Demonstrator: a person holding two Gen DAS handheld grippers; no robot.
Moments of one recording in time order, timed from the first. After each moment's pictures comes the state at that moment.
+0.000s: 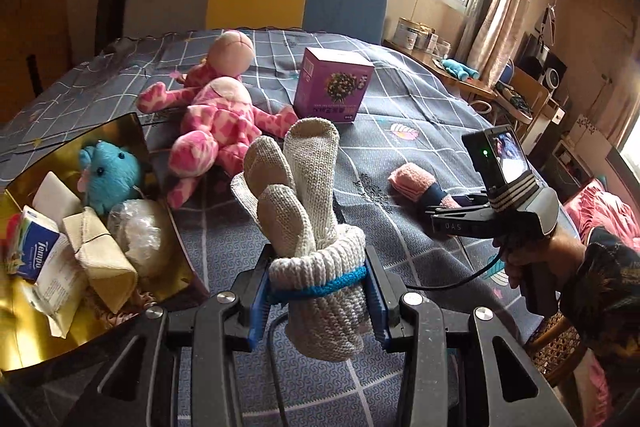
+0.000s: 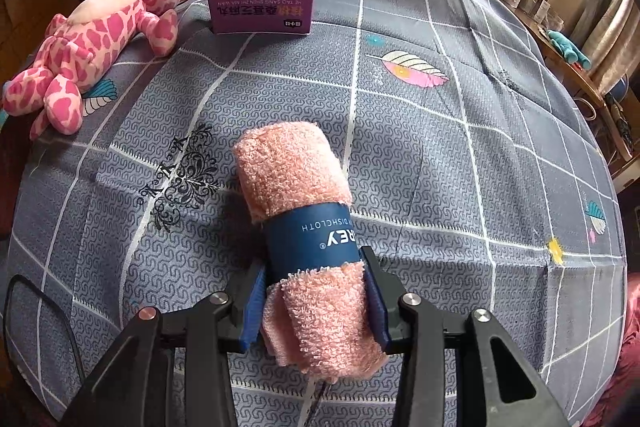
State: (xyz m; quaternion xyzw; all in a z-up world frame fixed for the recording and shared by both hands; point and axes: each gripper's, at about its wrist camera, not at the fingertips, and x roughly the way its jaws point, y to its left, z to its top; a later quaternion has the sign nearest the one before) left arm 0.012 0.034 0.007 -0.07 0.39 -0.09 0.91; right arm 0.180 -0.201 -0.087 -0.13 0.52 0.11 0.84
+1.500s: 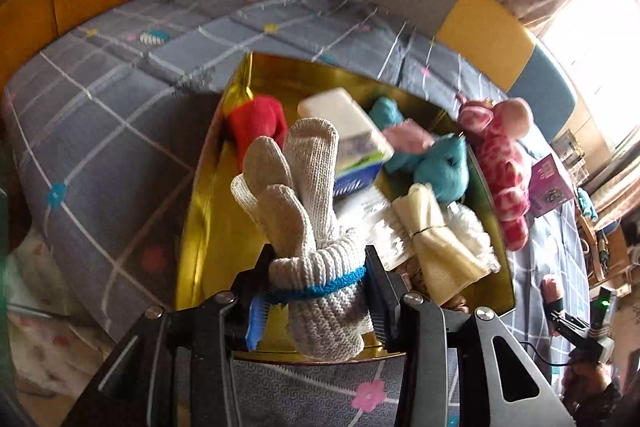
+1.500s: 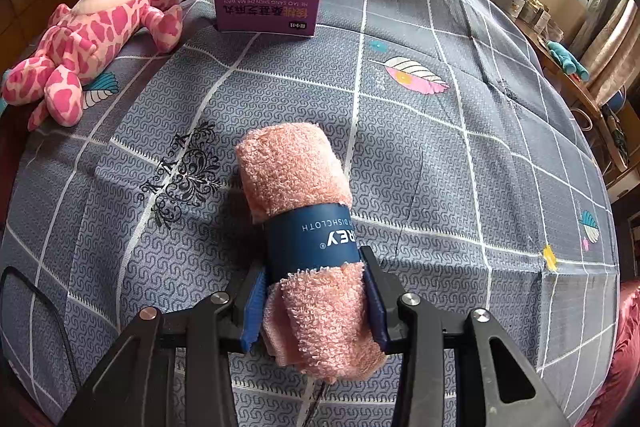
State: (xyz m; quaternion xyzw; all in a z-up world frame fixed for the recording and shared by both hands) left arm -0.049 0.287 -0.042 -0.28 0.42 0.17 0.85; right arm 0.175 -0.201 -0.085 -0.15 0.51 0.11 0.84
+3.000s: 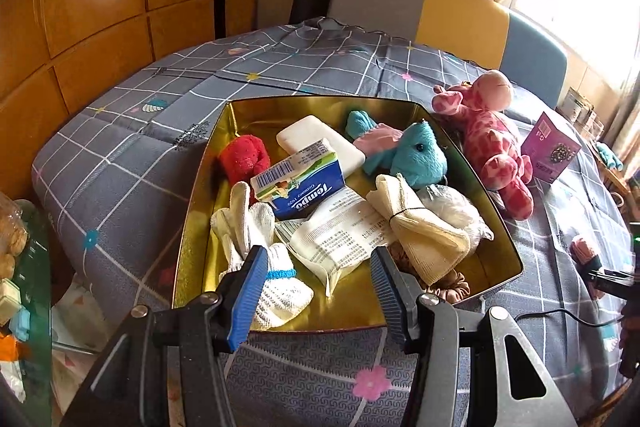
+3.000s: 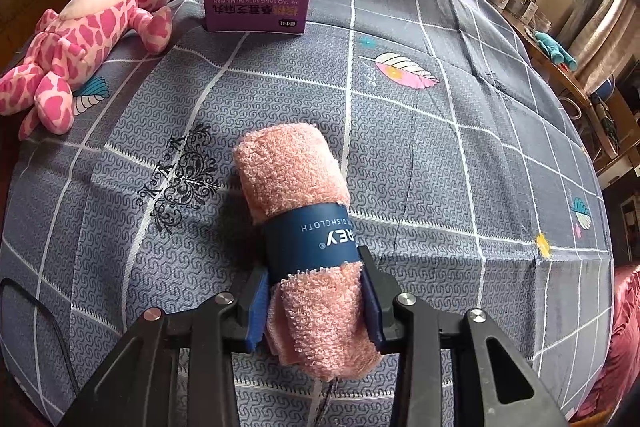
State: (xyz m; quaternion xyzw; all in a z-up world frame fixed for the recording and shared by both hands) left arm -0.064 0.226 -0.014 -0.14 0.38 0.20 0.89; right arm 0.171 -0.201 -0.084 -0.14 0.52 0.08 0.84
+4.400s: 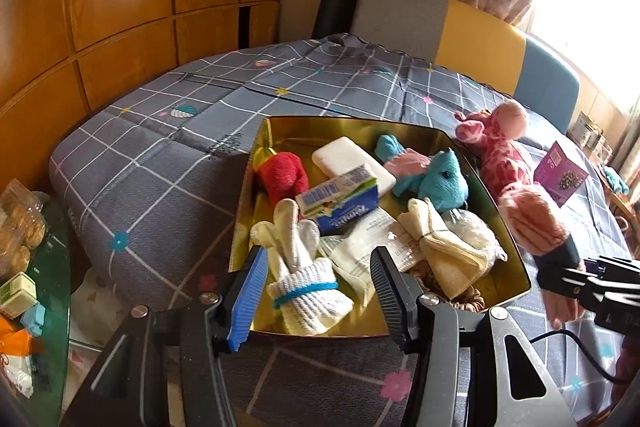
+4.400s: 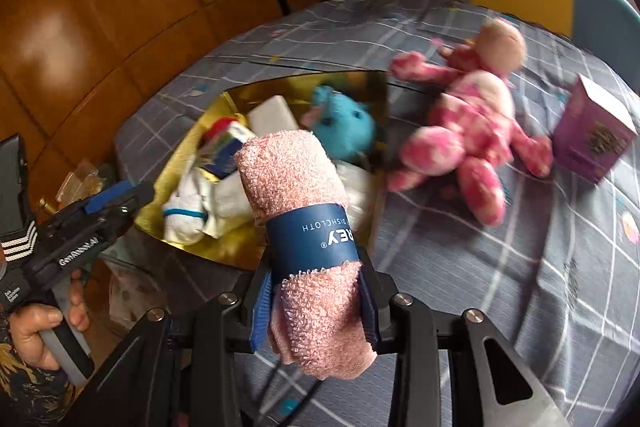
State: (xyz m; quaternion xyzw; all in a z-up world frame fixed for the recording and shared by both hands) left arm -0.088 0.254 0.001 -0.16 0.35 0.24 0.89; right arm 0.058 0.053 0.004 -0.11 0.46 0.41 0.78
